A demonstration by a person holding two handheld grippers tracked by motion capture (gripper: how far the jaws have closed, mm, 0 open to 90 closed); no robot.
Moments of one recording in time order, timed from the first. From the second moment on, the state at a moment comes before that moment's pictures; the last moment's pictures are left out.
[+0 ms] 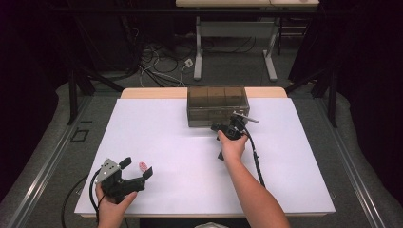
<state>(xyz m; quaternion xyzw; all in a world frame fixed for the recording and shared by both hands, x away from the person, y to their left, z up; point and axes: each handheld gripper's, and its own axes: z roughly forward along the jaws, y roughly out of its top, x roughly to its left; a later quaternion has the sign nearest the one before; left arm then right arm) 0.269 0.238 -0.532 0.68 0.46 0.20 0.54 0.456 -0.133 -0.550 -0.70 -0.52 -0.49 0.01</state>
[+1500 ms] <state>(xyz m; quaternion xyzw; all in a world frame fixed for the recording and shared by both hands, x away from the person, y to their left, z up) 0.270 0.237 -0.533 0.68 0.46 0.20 0.53 0.441 -0.137 -0.551 -0.70 -0.53 -0.49 0.03</state>
